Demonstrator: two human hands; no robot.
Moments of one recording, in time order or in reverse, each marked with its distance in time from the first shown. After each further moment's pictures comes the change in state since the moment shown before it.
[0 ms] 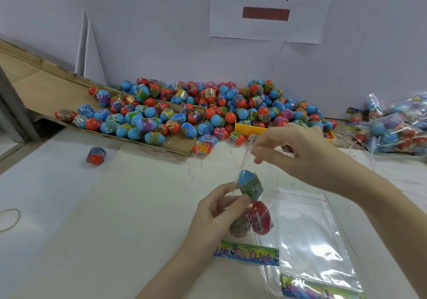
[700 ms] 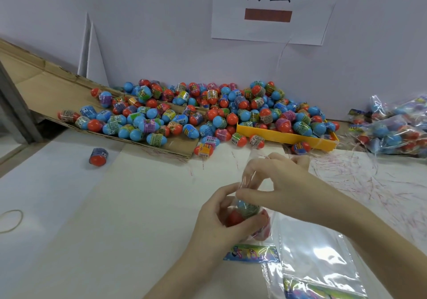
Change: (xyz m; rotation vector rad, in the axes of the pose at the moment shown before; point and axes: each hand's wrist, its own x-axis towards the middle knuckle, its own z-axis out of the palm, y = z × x) left_hand 0.000 -0.007 0.002 0.127 0.079 0.041; right_hand -0.007 -0.005 0.036 -0.073 -0.131 0.048
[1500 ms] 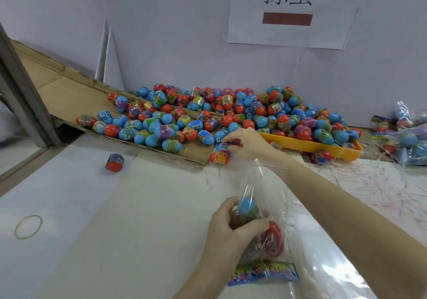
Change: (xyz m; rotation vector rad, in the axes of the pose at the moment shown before) left_hand 0.007 0.003 -0.007 -0.143 0.068 -0.204; right_hand 0.176 0.065 0.054 -0.017 0.140 -0.088
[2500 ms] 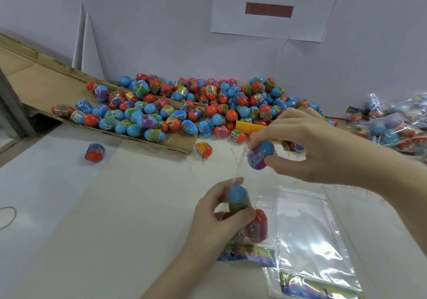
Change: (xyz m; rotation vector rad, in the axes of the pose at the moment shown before) left_hand -0.009 -0.002 0.005 0.123 -0.012 0.211; right_hand -0.153 -0.071 -0.131 -0.183 -0.060 -0.178
